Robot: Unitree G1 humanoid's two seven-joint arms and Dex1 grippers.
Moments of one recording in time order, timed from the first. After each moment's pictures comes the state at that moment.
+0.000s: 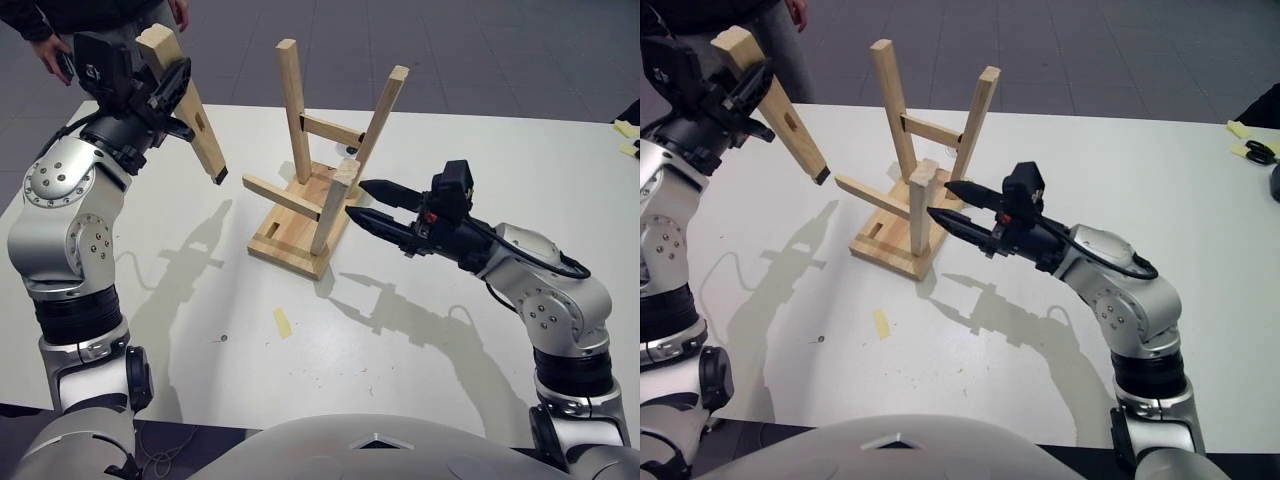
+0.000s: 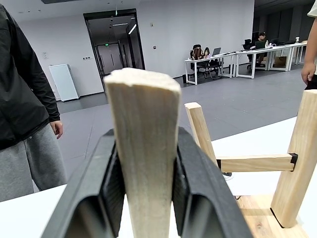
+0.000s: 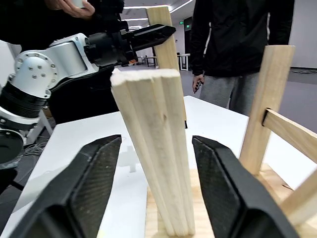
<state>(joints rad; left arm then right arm) -0.47 0.56 0.26 -0.24 -0.43 0.59 -0.37 -0.25 -0.47 0.04 -0.45 0.77 0.64 0.70</state>
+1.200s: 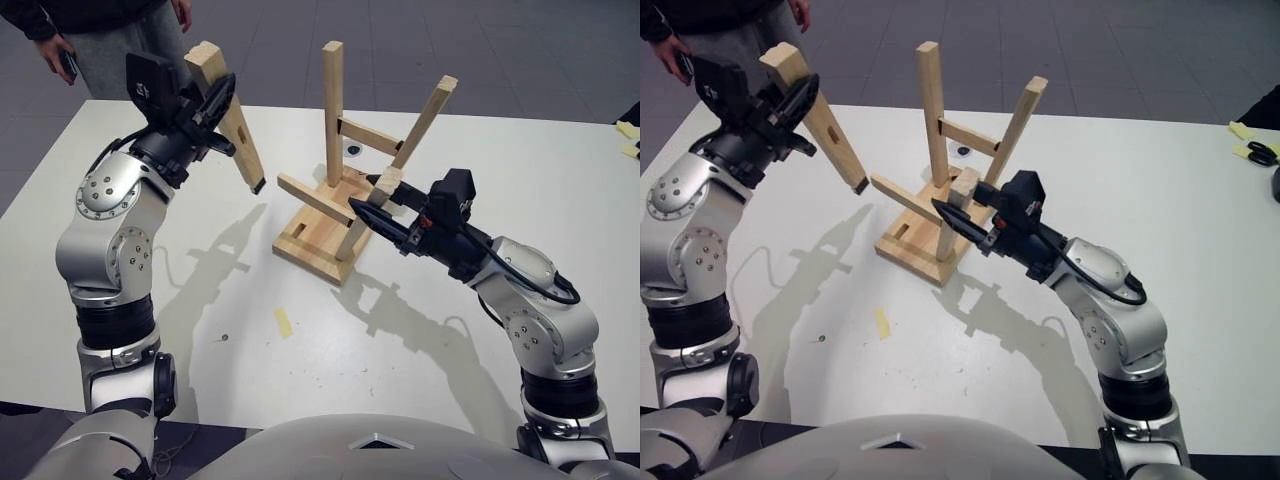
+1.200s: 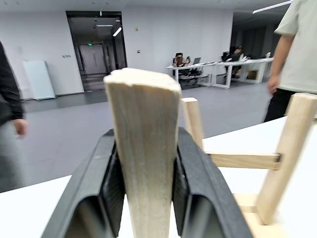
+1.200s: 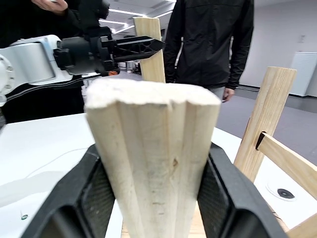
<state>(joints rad) -0.43 0.40 0.19 -0.35 -0.53 0.64 -0.35 -0.11 -0.41 0.05 -0.61 0.57 0.54 0.54</state>
